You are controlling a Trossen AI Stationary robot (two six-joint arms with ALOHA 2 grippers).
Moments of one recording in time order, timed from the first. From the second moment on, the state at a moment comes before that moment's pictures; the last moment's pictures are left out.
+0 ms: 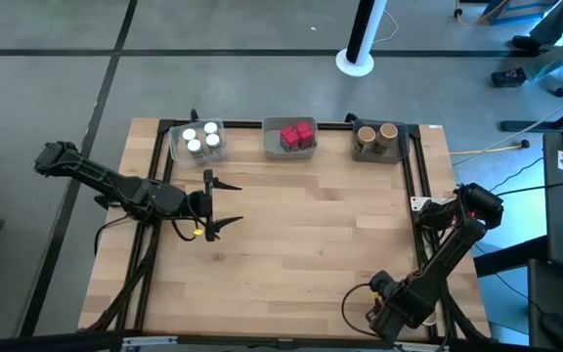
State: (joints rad) left arm -0.34 0.88 0.57 0.06 -0.53 0.27; right arm 0.94 1.77 1.28 -1.07 -0.26 1.88
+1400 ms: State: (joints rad) left arm -0.34 0.88 0.57 0.06 -0.53 0.27; right arm 0.37 1.77 1.45 -1.10 0.30 0.98
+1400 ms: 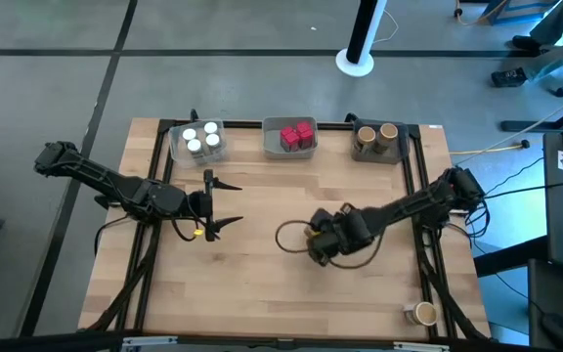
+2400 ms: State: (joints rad) left arm -0.34 0.88 0.57 0.05 -0.53 0.28; right arm -0.04 1.77 1.62 -0.78 0.48 0.46
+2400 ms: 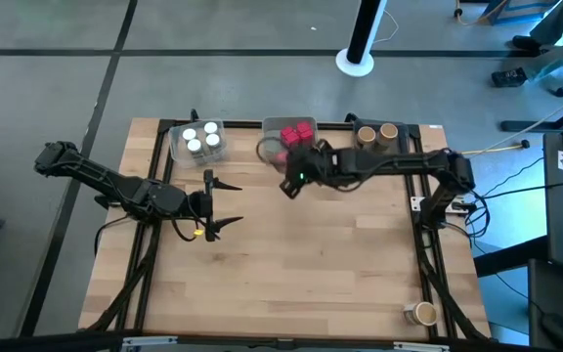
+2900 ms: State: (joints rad) left arm -0.34 0.88 0.57 0.06 -0.53 0.30; right arm -0.24 1.77 1.62 -0.55 0.37 0.34
